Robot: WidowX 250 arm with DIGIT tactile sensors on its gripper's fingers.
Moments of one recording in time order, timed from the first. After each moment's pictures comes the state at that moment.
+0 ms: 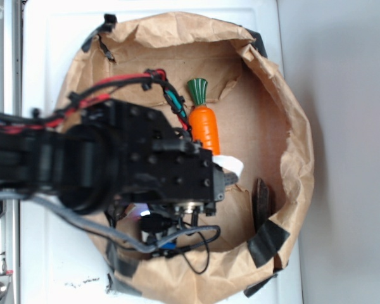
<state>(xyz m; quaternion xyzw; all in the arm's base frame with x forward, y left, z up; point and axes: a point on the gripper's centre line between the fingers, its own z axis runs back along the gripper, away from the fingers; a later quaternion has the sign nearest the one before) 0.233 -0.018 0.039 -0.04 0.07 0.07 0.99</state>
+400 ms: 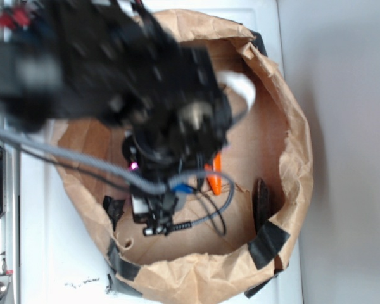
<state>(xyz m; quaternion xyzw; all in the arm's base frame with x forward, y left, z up) 0.232 0.010 0.118 -0.11 0.05 0.06 0.99</state>
